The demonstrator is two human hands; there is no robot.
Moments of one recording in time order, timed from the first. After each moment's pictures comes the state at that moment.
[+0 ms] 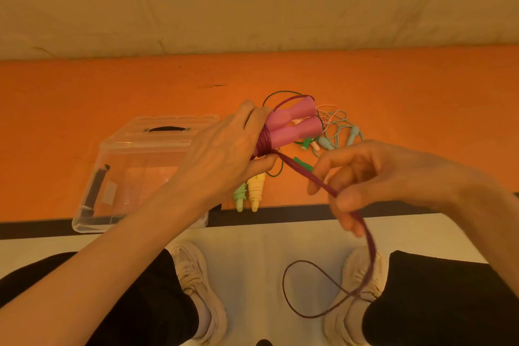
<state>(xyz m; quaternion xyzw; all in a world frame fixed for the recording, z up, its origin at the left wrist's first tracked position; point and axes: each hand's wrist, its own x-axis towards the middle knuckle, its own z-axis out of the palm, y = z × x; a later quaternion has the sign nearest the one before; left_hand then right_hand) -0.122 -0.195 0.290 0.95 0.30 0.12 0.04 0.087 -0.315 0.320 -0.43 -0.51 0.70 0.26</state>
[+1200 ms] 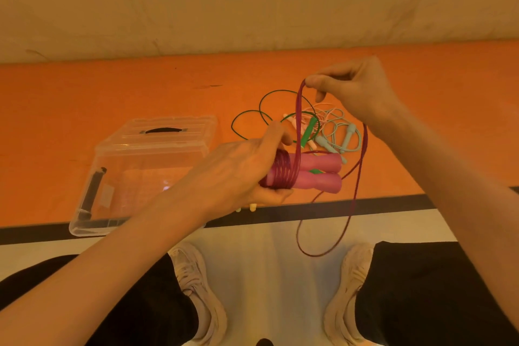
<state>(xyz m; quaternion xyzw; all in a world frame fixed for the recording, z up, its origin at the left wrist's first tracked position) -0.118 -0.211 0.289 0.96 0.18 0.09 0.19 0.111 -0.229 0.301 -0.68 -0.51 0.23 0.48</state>
